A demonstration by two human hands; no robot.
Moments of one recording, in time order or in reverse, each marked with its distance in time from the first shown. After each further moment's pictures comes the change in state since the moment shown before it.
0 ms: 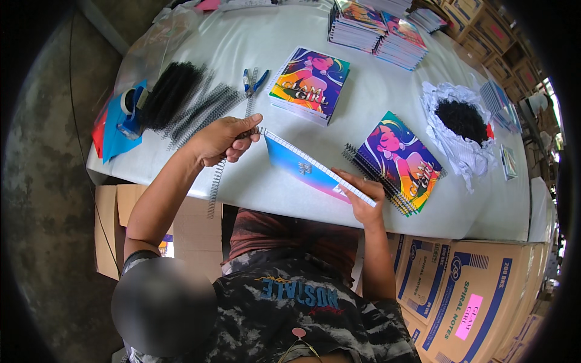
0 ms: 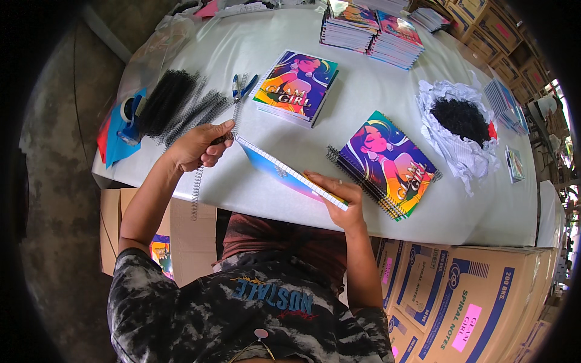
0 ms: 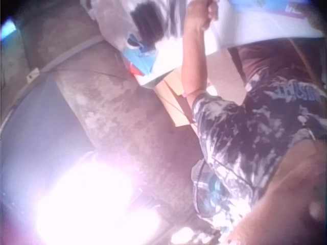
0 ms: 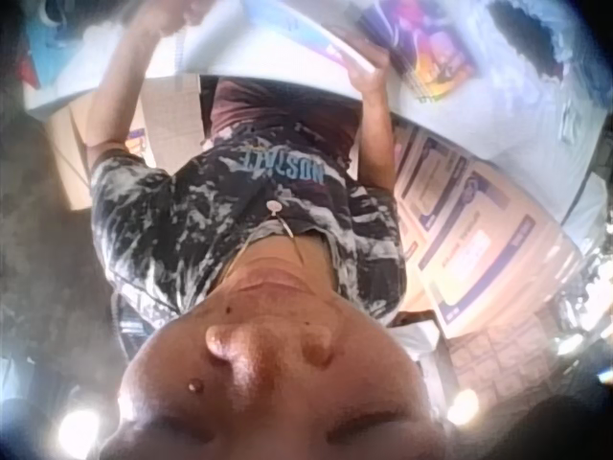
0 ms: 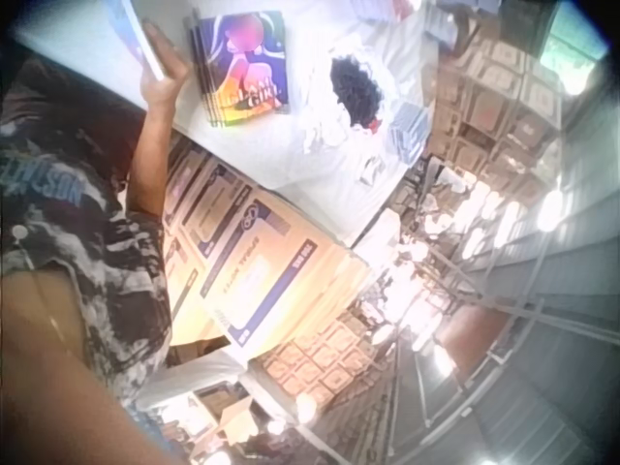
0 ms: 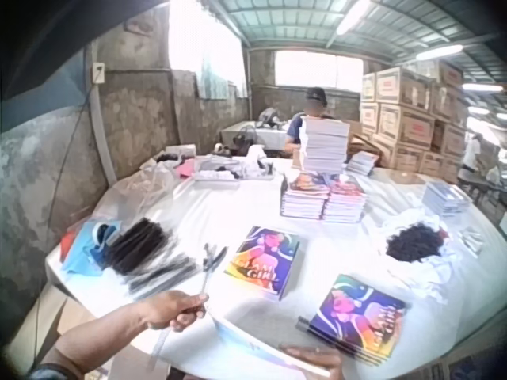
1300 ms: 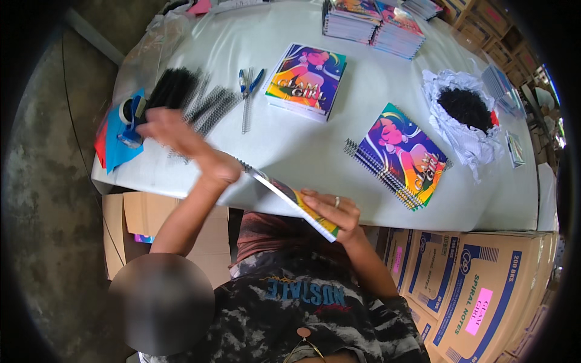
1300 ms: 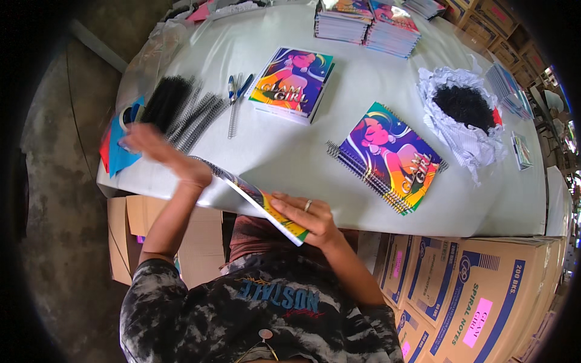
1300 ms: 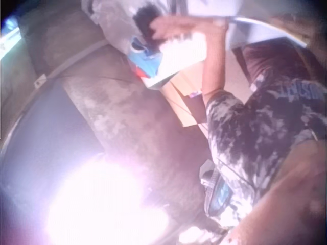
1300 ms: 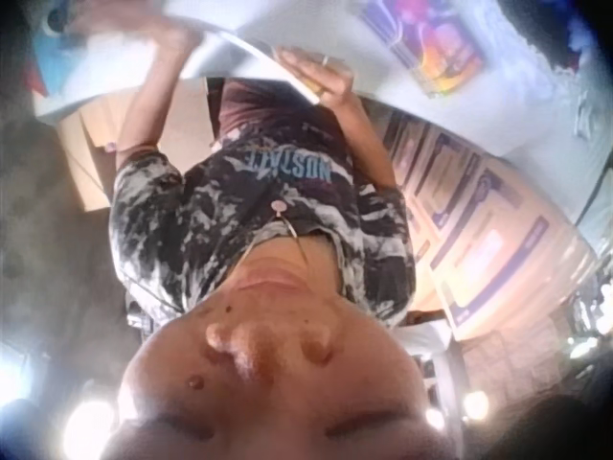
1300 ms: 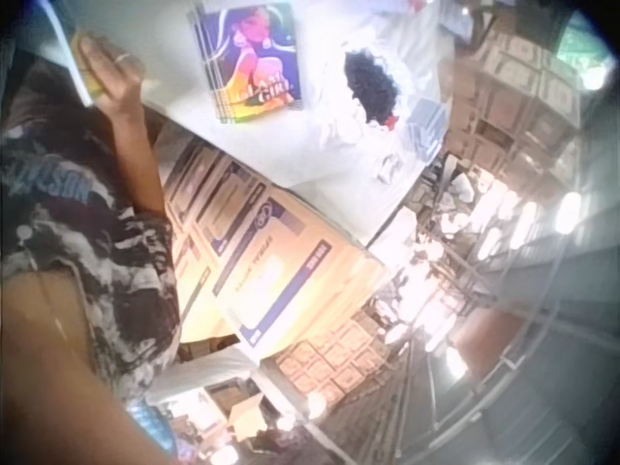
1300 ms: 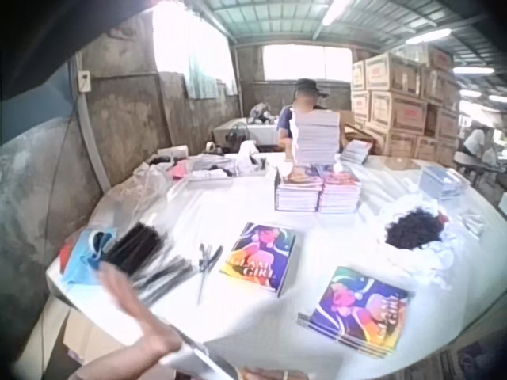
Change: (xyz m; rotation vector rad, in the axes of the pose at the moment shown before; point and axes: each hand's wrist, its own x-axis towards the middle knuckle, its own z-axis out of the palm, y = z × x) left_hand 0.015 -0.080 0.030 1.345 0.943 1.417; right_hand -0.012 -0.019 0.048 -0.113 0.011 -0.308
